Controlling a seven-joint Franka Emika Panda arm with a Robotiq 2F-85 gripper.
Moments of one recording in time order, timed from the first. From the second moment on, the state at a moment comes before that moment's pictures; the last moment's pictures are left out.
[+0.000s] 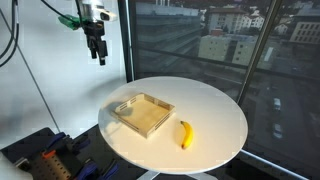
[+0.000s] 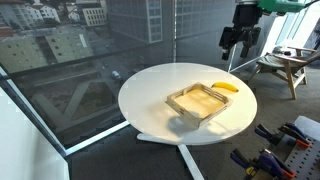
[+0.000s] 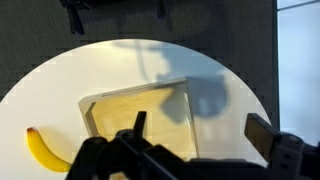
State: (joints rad) arm -0.01 -0.36 0.09 -2.38 0.14 1.99 0.25
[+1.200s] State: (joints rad) arm -0.04 -0.22 0.01 -2.22 0.11 1.99 0.25
